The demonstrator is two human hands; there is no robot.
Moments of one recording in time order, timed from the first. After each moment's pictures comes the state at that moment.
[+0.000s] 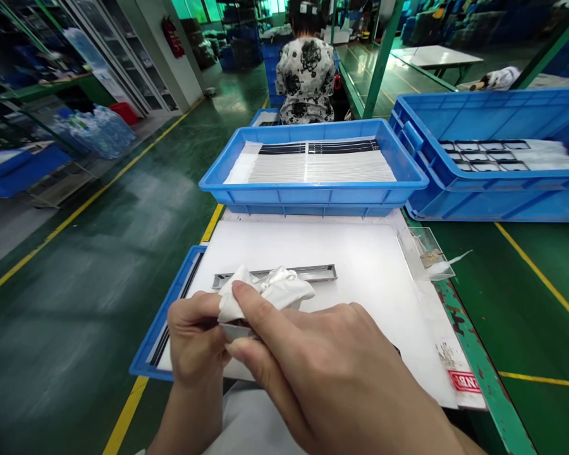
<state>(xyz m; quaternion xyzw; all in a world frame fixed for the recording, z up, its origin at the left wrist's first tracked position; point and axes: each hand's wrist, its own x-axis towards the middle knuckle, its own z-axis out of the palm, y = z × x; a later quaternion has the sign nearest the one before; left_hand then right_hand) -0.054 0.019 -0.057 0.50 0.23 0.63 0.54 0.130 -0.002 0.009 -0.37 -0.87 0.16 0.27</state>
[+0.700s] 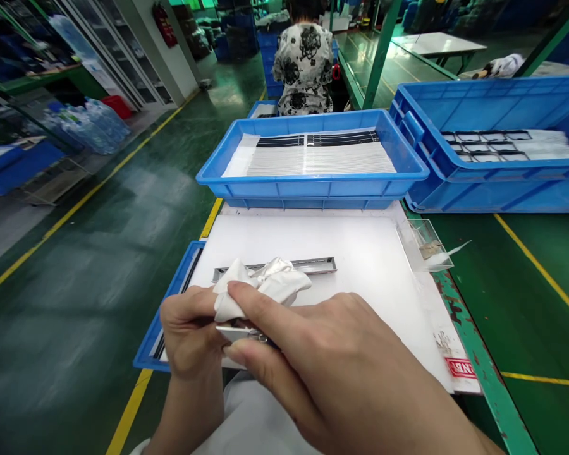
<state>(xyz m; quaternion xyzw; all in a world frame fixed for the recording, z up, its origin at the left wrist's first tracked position) -0.058 0.020 -0.051 0.57 0.24 0.63 0.47 0.136 -0.004 0.016 -0.38 -0.86 0.22 0.24</state>
